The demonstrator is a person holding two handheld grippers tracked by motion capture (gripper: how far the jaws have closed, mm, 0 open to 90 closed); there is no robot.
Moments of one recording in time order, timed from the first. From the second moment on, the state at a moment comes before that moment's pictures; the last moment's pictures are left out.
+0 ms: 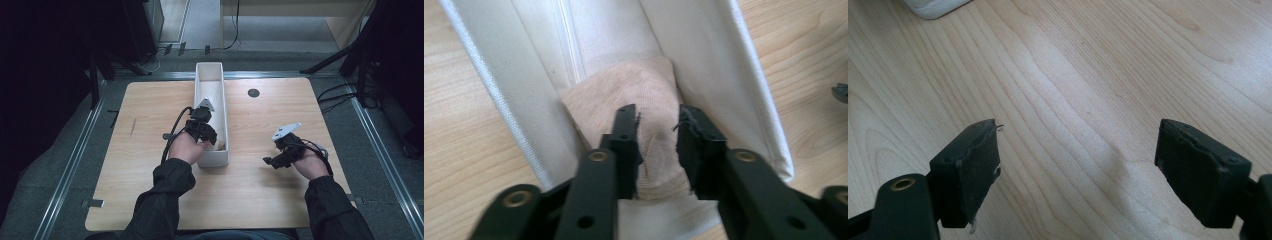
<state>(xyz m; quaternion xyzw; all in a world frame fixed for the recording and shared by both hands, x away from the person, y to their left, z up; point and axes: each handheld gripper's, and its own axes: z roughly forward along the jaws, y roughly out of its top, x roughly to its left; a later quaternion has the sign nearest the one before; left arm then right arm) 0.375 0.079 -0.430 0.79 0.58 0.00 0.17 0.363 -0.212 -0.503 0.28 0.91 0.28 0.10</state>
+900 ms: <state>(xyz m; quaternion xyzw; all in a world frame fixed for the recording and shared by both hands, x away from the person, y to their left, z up) 0.369 0.067 -0.457 0.80 0.57 0.01 0.15 0.363 -0.210 -0.504 0.27 0.92 0.27 0.10</state>
